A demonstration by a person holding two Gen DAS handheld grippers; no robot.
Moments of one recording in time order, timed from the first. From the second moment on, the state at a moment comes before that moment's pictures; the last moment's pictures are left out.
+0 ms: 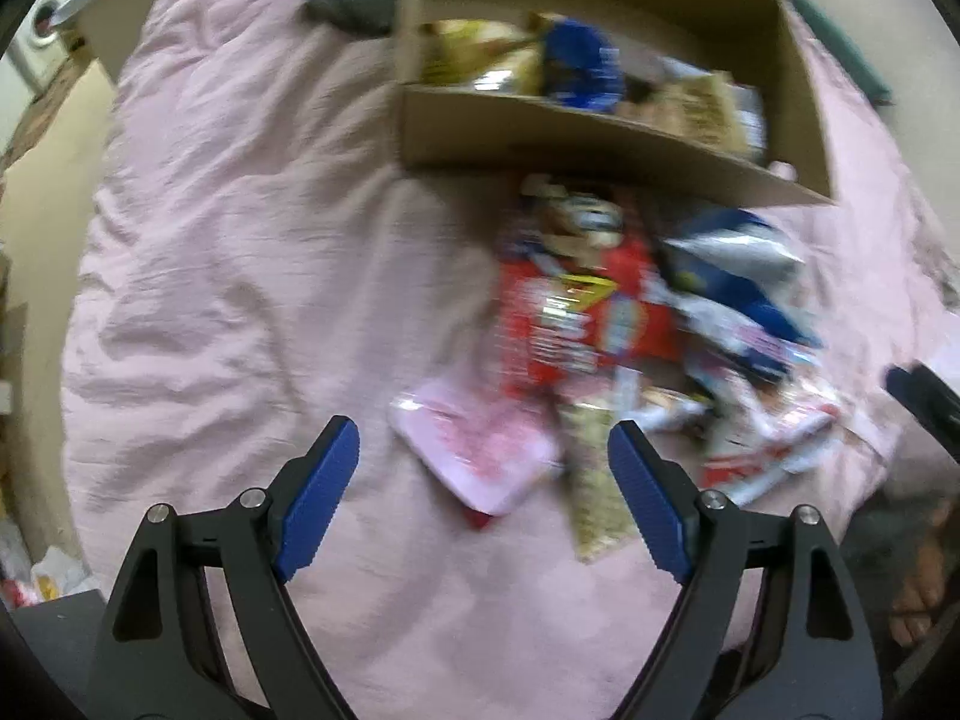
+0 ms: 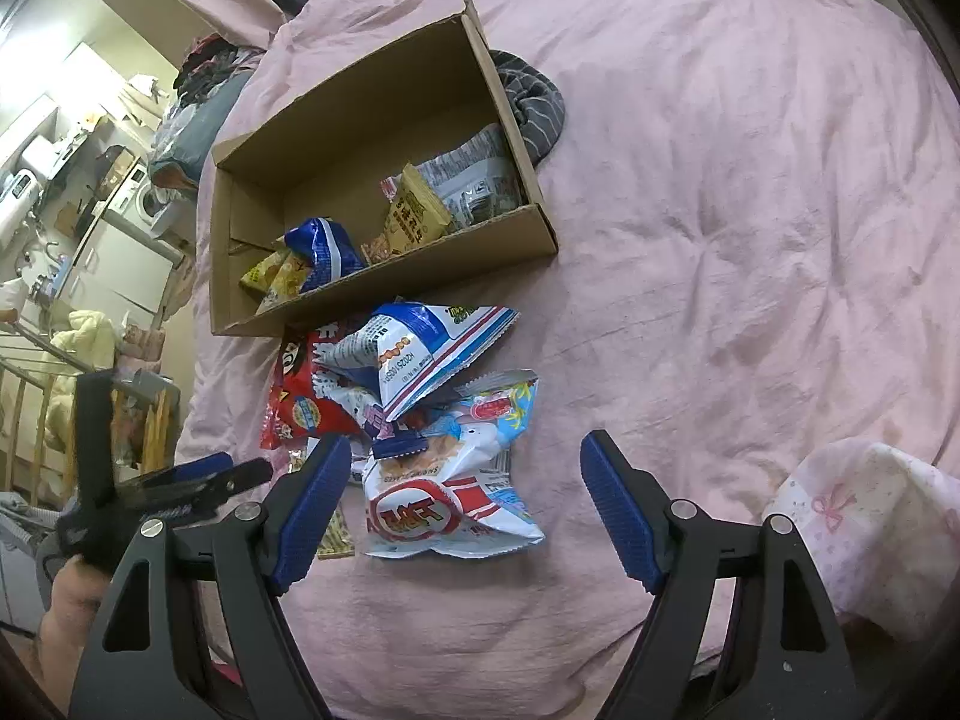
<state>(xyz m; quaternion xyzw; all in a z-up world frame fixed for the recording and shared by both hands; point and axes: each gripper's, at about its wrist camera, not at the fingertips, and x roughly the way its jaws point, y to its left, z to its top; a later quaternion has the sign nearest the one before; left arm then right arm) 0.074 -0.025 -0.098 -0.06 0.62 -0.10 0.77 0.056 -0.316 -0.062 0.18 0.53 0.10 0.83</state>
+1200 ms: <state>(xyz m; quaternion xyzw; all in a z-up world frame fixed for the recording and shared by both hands) 0.047 -0.060 -0.074 -0.03 0.61 -0.06 0.79 0.065 -0.309 -0.073 0.19 0.55 0.11 0.81</state>
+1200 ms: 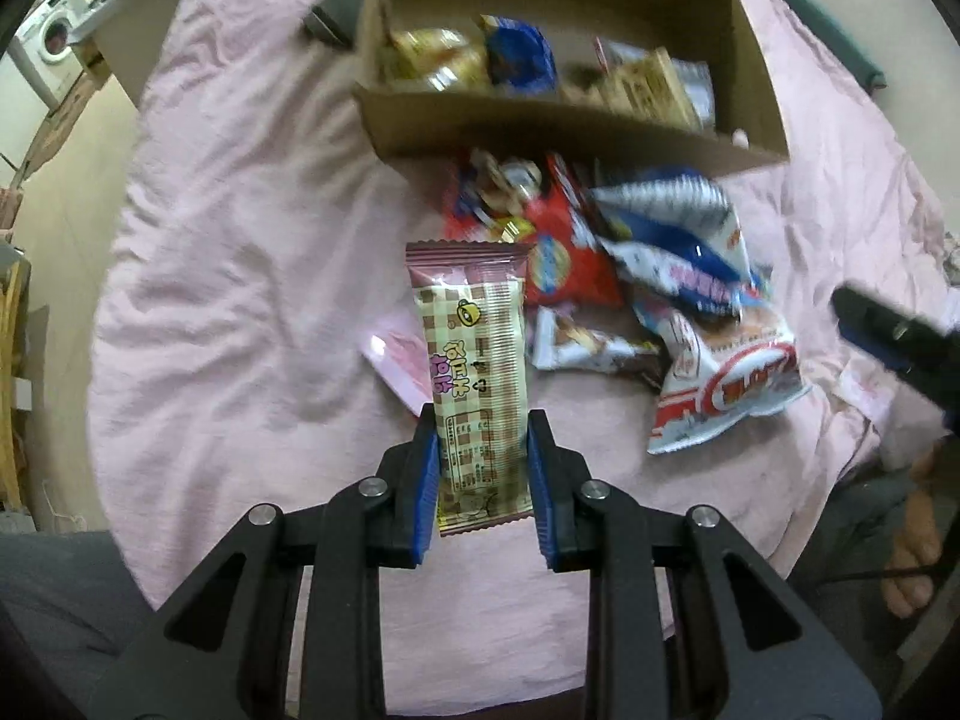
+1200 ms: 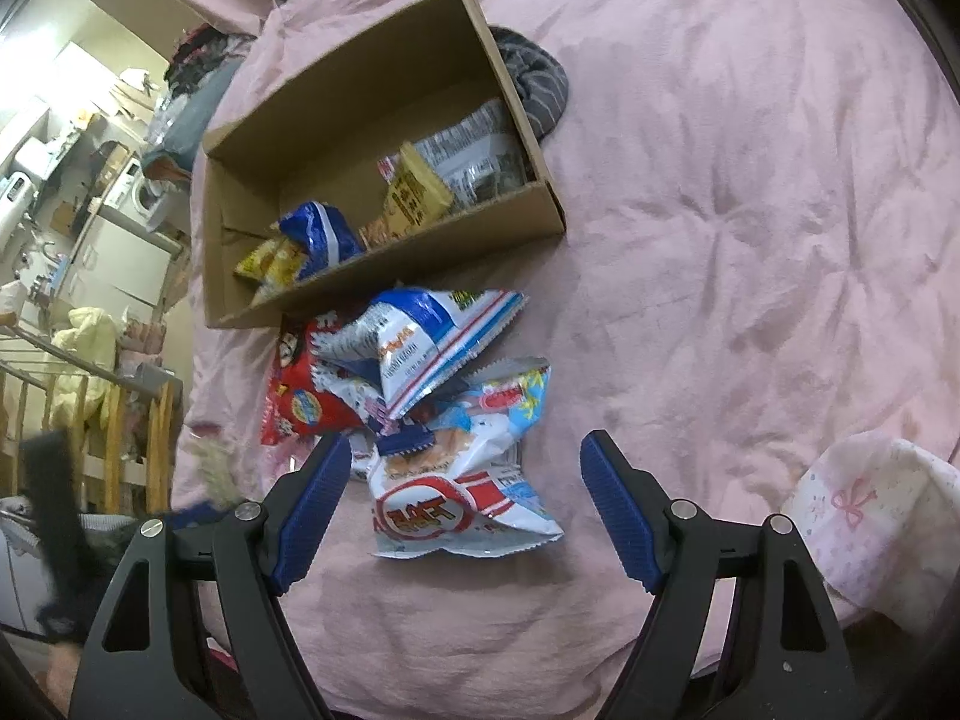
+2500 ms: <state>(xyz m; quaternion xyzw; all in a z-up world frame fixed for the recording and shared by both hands) 0.057 -0.027 -0.075 -0.04 0.58 -0.06 0.81 0.046 -0.298 -0.072 0.11 0.56 0.14 0.81</state>
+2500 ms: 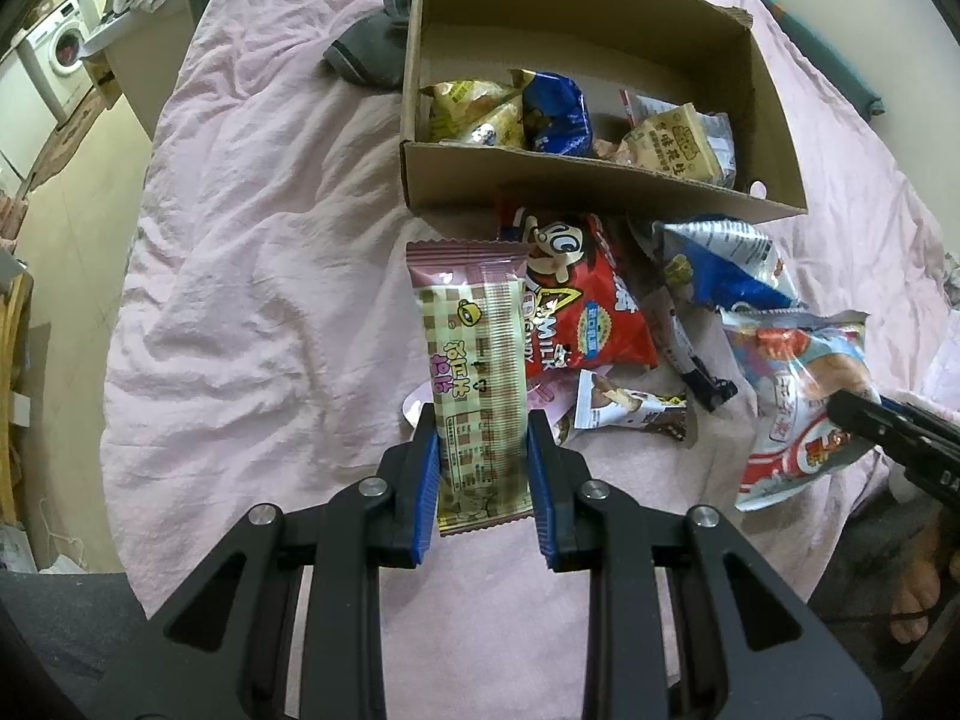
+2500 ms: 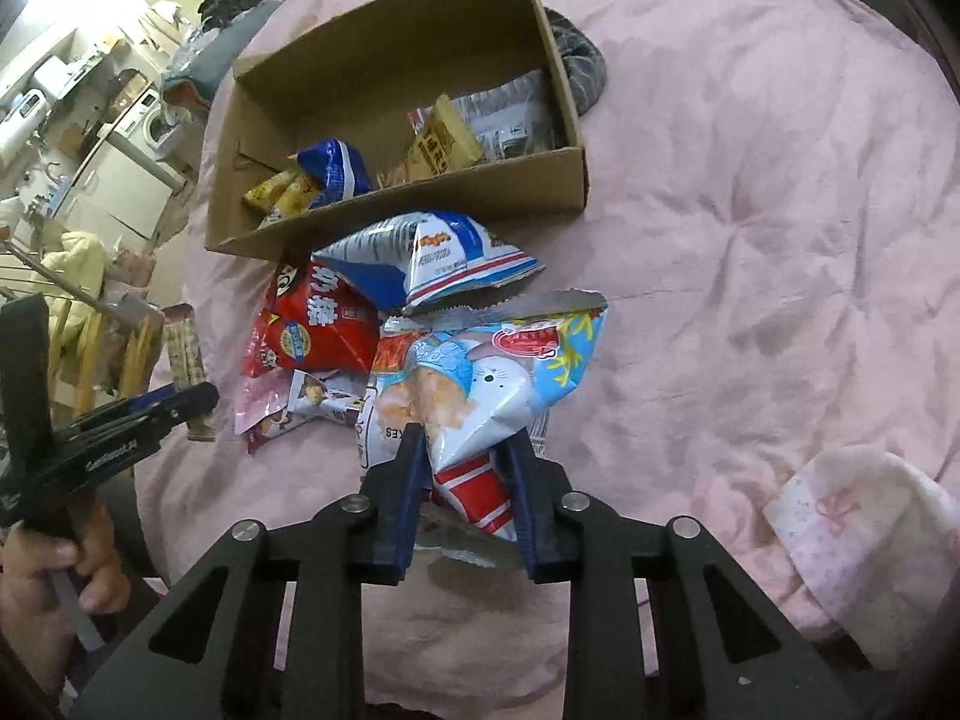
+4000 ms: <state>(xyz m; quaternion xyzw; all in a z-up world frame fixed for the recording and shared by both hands) 0.163 -0.040 0.016 0.00 0.48 -0.06 0.87 0.149 -0.293 0.025 0.18 0.40 0.17 0.88</state>
